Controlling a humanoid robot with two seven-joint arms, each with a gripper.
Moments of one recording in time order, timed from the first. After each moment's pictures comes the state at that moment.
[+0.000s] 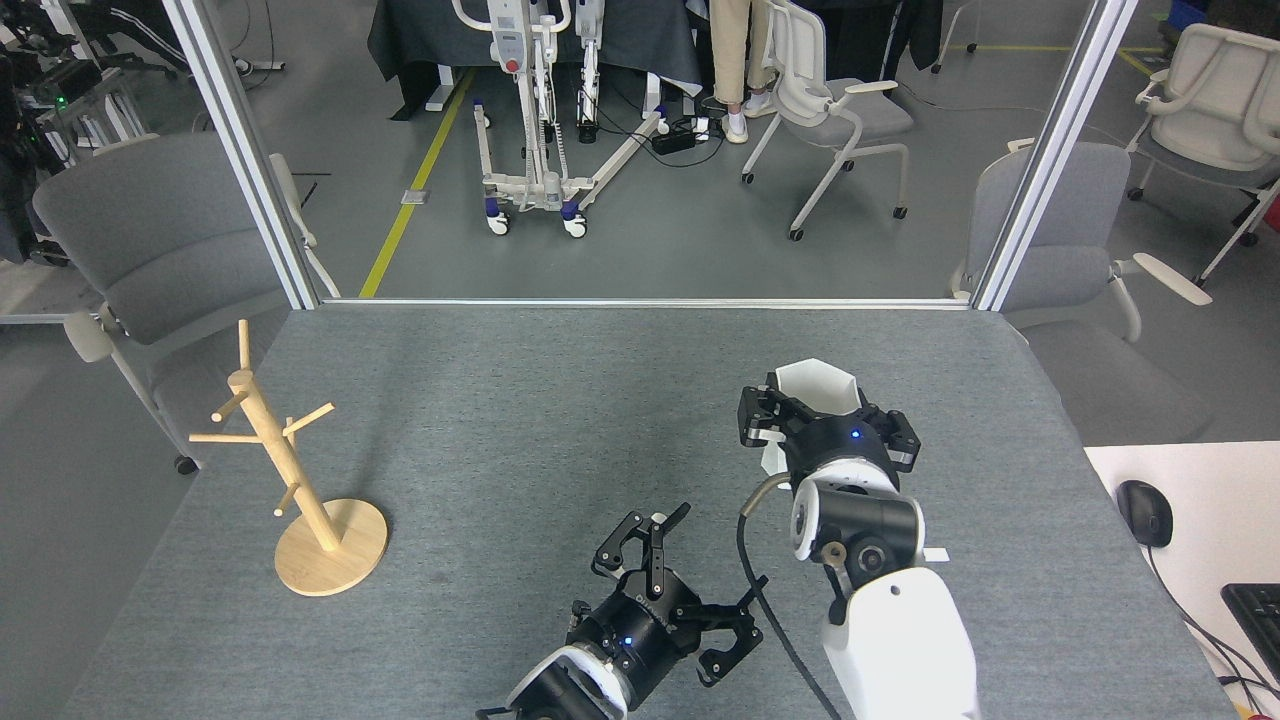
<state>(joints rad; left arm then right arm) -0.19 -0.13 -0.45 -1.48 -1.81 -0.27 -0.06 -0.42 0.08 0.33 -1.70 1.59 0.53 0.86</state>
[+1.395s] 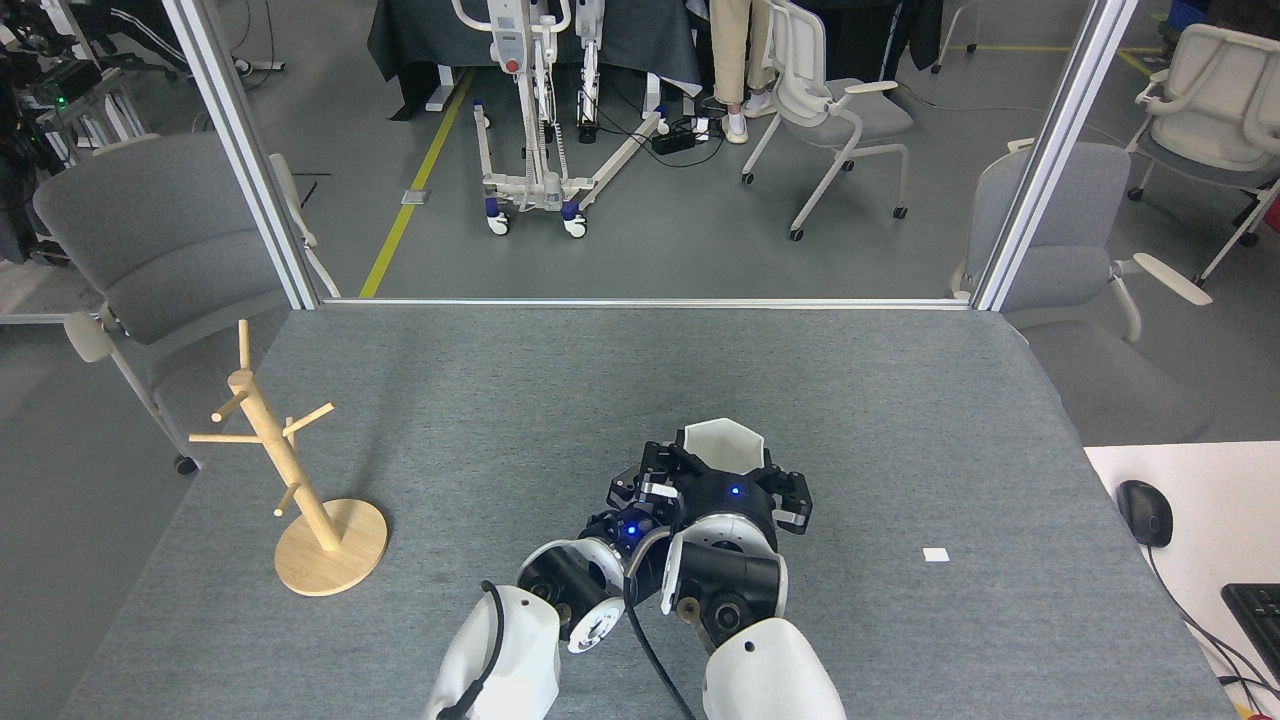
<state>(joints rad) -0.46 -0.13 -0.43 -1.22 -1.41 -0.38 -0.36 -0.37 0.23 0.49 -1.61 1.70 0.70 0.90</state>
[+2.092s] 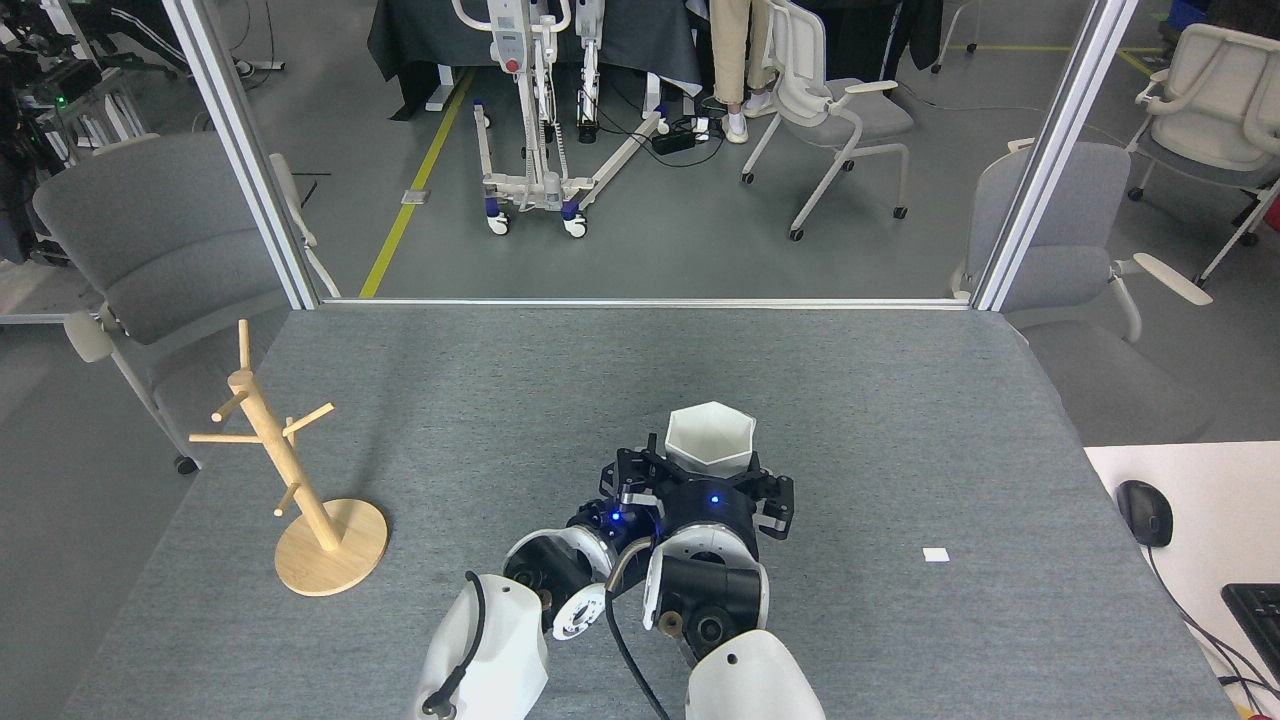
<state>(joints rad) -0.47 -0.12 -0.39 -1.21 -1.37 -0.42 -0.34 -0.36 0.26 0.50 -1.60 1.70 0.67 0.82</state>
